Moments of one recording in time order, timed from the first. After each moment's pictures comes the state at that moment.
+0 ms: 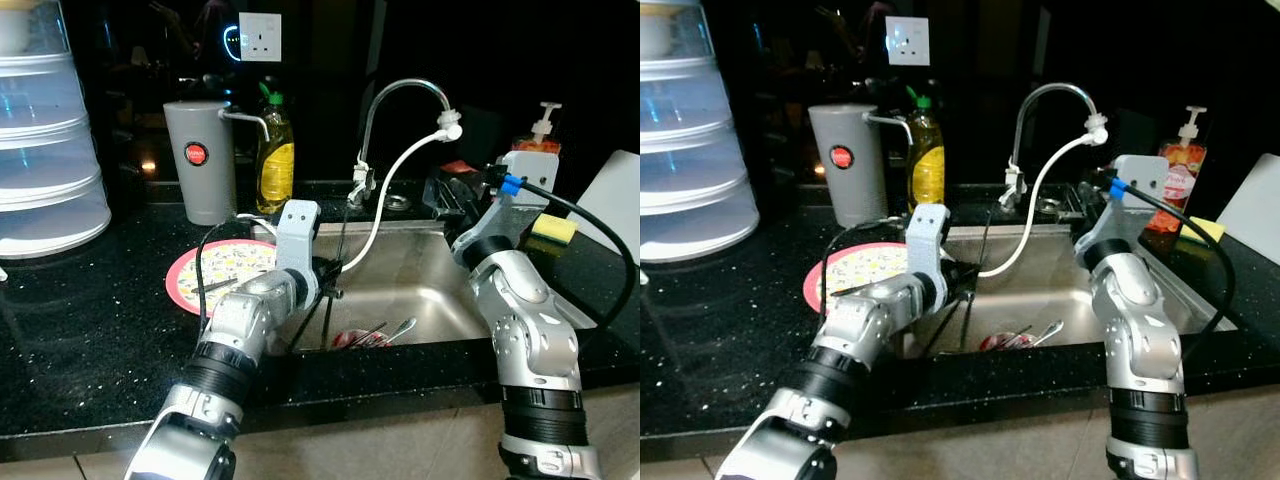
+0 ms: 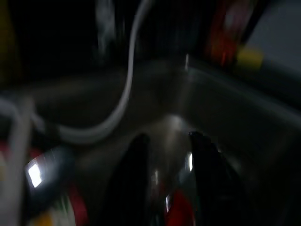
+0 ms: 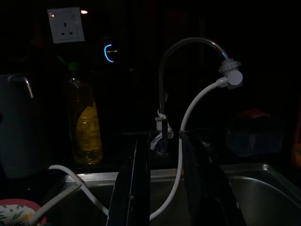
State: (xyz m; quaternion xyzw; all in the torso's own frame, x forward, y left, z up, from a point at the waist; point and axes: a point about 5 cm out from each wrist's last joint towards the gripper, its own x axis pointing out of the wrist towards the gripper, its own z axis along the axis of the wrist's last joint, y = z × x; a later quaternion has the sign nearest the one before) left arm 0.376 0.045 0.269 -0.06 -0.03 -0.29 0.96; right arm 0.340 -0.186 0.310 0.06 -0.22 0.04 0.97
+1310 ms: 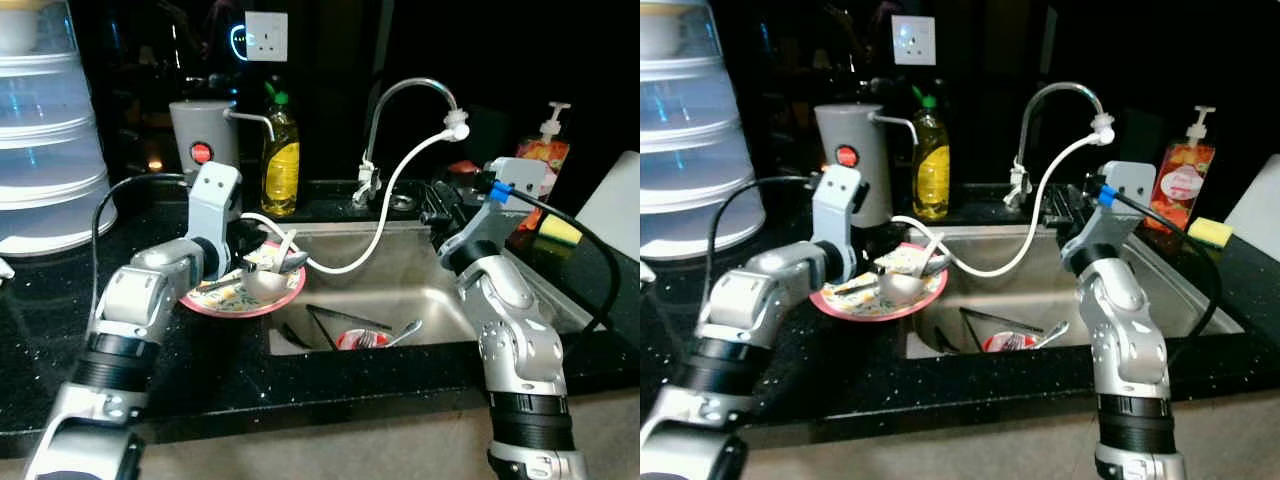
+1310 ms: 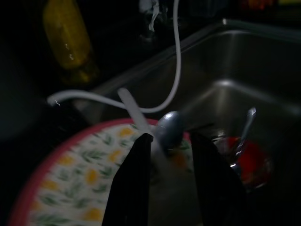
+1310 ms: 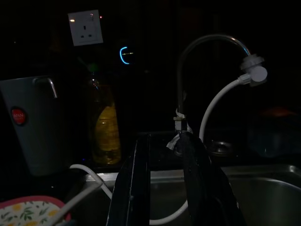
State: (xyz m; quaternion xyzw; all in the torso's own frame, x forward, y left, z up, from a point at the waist) left arm 0.363 0.157 0.294 0.12 0.01 -0.29 0.95; right arm 0.340 -0.174 0.303 0.08 -0.23 0.06 0.97
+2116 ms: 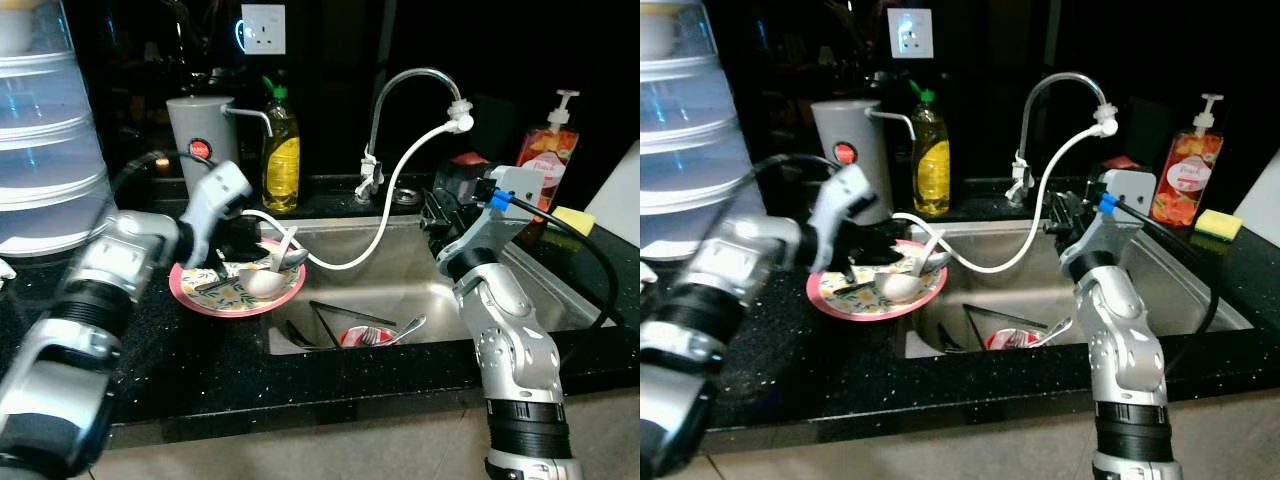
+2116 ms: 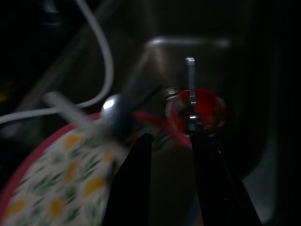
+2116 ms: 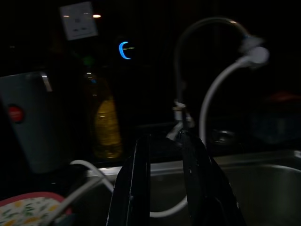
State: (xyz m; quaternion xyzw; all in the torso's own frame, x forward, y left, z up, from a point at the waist) left arm 0.386 0.159 0.287 0.22 0.07 -0.49 0.84; right arm 0.338 -0.175 0.295 0.09 -0.22 0.05 0.97
